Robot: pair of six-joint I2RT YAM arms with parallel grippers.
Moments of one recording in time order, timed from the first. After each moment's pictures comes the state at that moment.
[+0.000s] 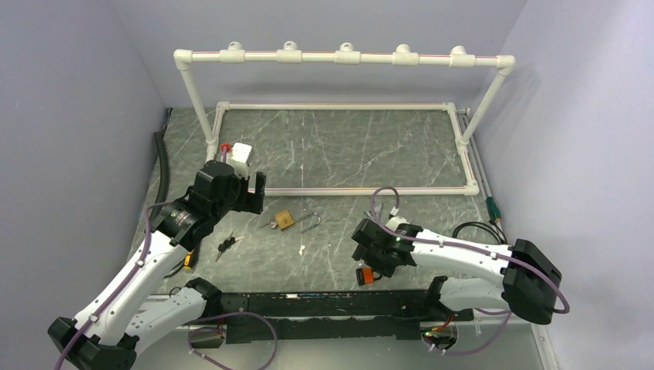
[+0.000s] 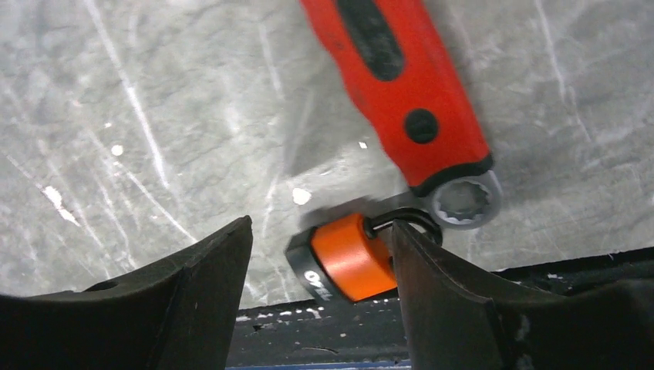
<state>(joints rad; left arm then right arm) -0.53 0.87 0.95 -0.65 -0.23 -0.15 1.01 1.16 0.59 -0.73 0.26 1.52</state>
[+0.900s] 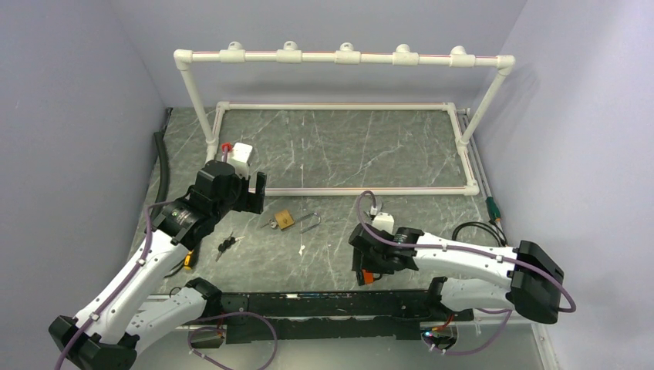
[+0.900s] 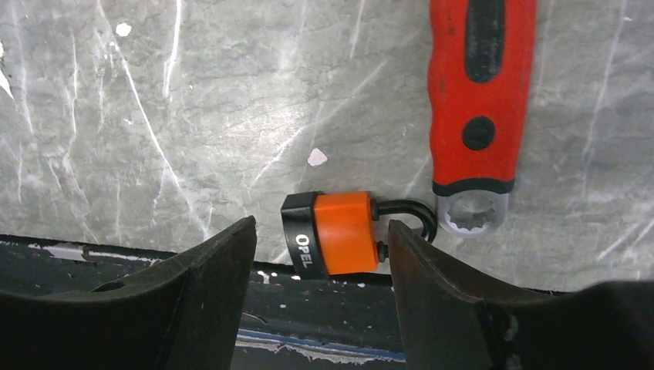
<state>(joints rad) -0.53 0.88 0.95 -0.65 -0.23 -0.15 1.09 1.14 0.63 -0.71 0.25 1.14</state>
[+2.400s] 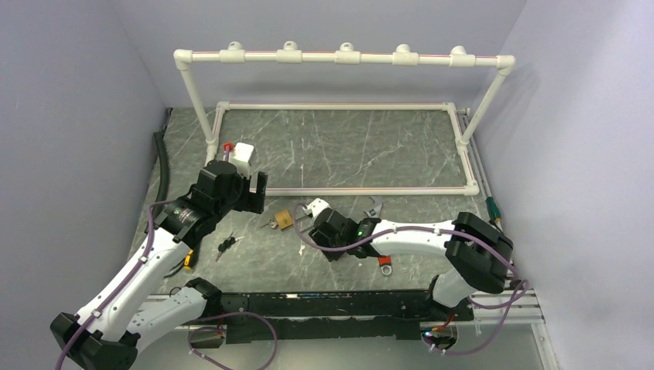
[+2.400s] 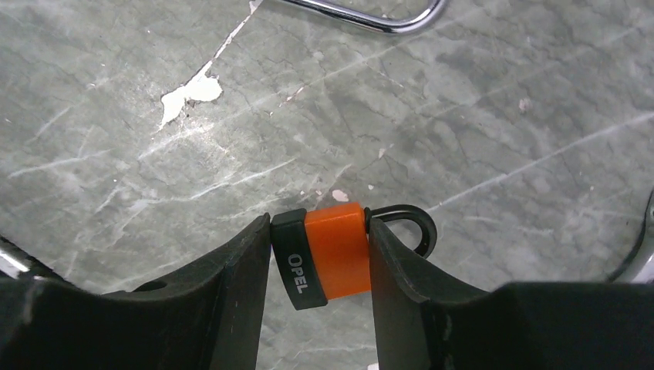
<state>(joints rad) -0.53 0.90 0.95 -0.65 -0.23 -0.15 1.09 1.52 0.80 -0.24 0.19 0.30</state>
